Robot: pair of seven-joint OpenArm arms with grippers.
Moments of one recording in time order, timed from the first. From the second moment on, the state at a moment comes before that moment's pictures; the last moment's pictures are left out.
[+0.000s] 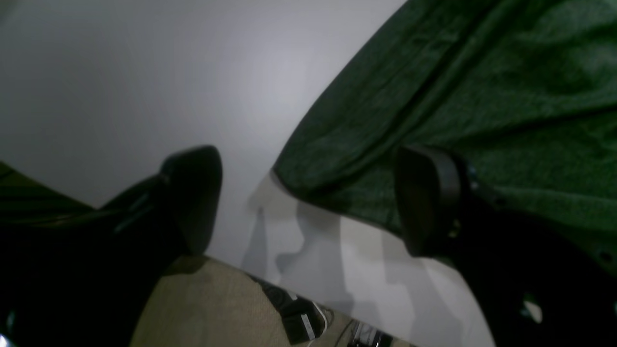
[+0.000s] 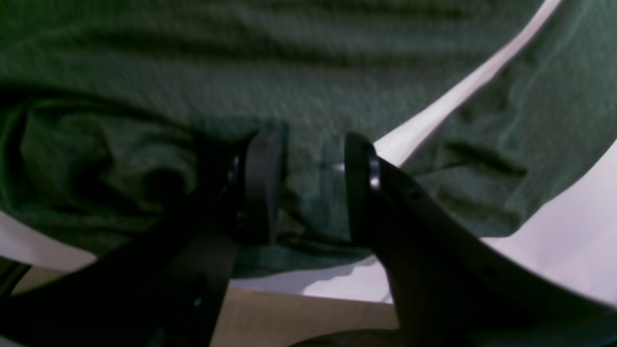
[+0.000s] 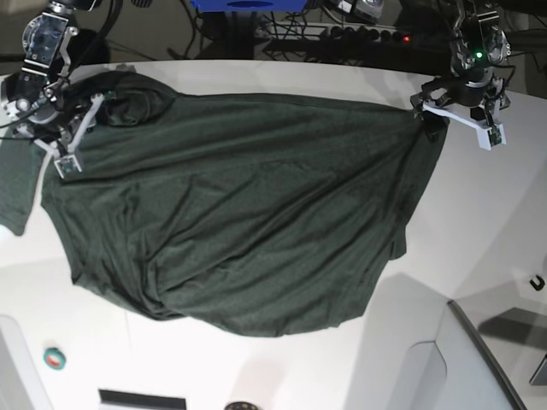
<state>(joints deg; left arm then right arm) 28.0 -8.9 -22.0 97.4 -17.1 0.0 30.1 -12.7 -1.3 30.2 89.2 -18.7 40.2 -43.0</state>
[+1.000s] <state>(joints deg) 7.4 -8.9 -13.1 85.3 -16.8 0.2 30.0 -6.9 0.0 35.9 83.0 -19.1 40.3 -35.2</state>
